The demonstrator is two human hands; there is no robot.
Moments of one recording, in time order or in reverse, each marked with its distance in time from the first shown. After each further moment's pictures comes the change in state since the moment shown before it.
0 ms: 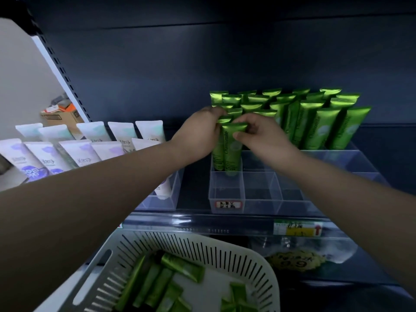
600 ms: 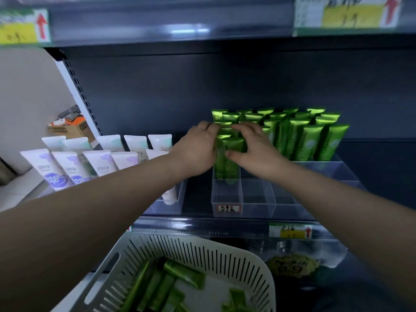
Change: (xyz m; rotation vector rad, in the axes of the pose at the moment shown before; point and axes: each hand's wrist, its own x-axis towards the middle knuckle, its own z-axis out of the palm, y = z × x) left_hand -0.028 0.011 -0.026 0.083 -0.108 -0.004; right_hand -0.020 -0.028 -0.005 -0.414 -0.085 -0.035
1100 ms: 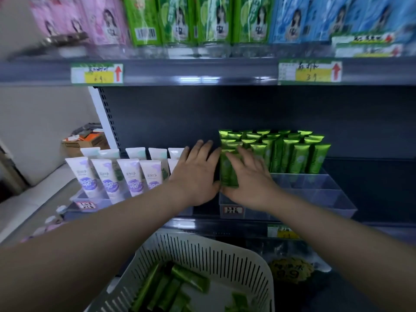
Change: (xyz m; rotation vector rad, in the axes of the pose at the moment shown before) left_hand -0.077 0.016 -0.026 0.300 0.025 -0.008; right_hand -0.064 -0.046 0.004 -0.330 -0.091 -0.073
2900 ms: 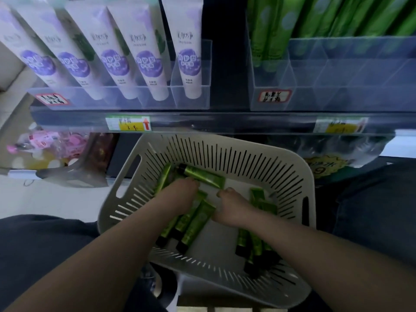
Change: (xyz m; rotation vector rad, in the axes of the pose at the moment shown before) left_hand -0.163 -0.039 0.236 -0.227 -0.902 -0.048; right_hand -0.103 -0.030 0.281 0.317 -0.780 0.341
